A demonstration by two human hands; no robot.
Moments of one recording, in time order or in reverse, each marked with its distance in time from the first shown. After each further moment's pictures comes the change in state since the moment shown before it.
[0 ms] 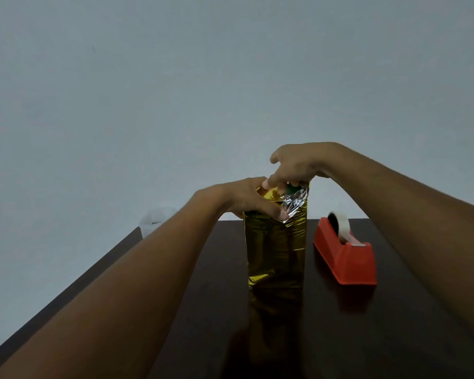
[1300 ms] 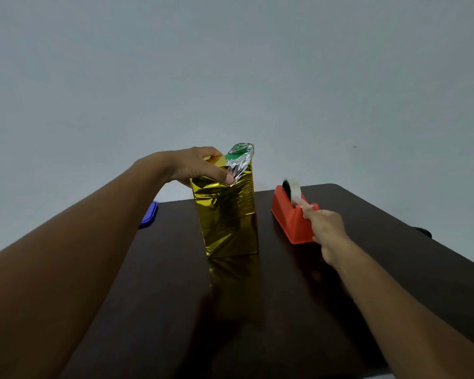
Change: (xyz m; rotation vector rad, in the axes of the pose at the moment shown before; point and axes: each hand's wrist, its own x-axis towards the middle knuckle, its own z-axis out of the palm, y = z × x) left_hand 0.008 0.004 -0.003 0.086 0.033 -0.033; right_hand -0.057 0.171 0.172 1.207 0.597 0.647
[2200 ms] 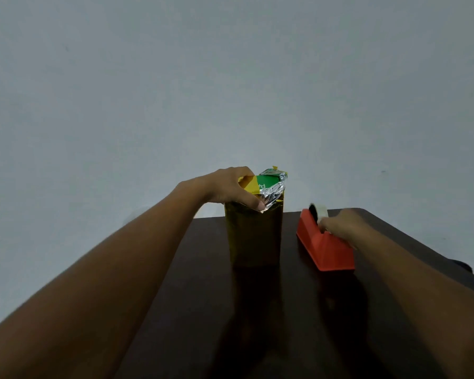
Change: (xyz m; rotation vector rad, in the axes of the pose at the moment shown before) left_hand -0.001 0.000 -0.002 0.193 0.114 0.094; right_hand 0.032 -0.058 0.012 -0.745 -0.016 -0.091
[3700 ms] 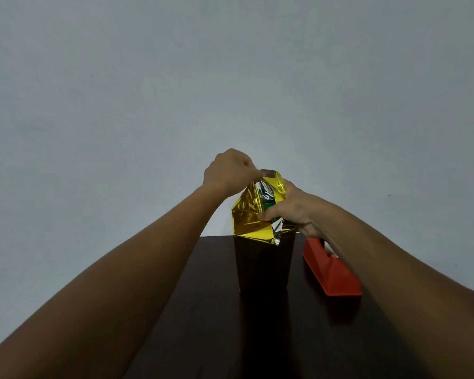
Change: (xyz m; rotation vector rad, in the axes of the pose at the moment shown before) left_hand -0.009 0.041 -0.034 -0.093 0.606 -0.028; right_hand -0.035 -0.130 0.021 0.464 -0.477 -0.410
